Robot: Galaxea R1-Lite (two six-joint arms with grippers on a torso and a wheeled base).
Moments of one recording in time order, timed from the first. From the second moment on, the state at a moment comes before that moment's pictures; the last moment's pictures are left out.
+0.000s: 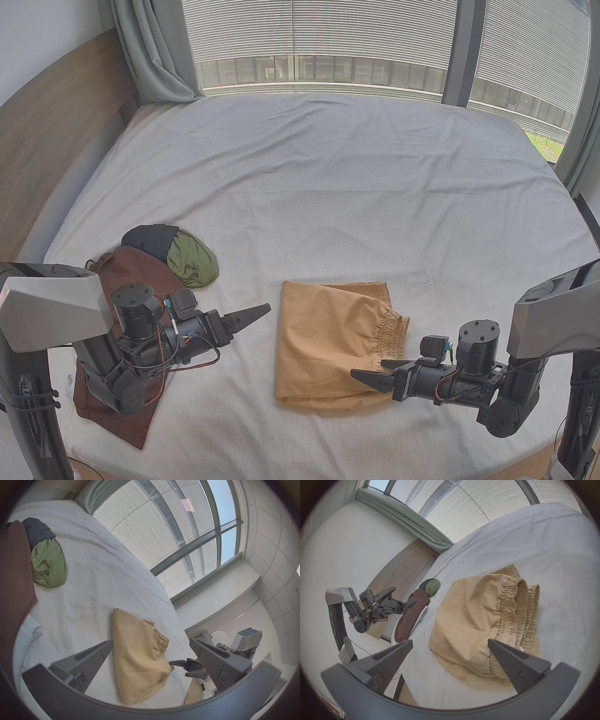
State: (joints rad) left arm -0.31 2.22 -0.52 -1.54 -0.56 -0.65; right arm 0.50 2.25 -0.33 -1.54 0.36 0.44
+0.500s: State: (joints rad) left arm -0.29 2.21 -0.44 -1.54 -0.58 -0.49; right arm 0.49 2.36 -0.33 -1.55 0.32 0.39
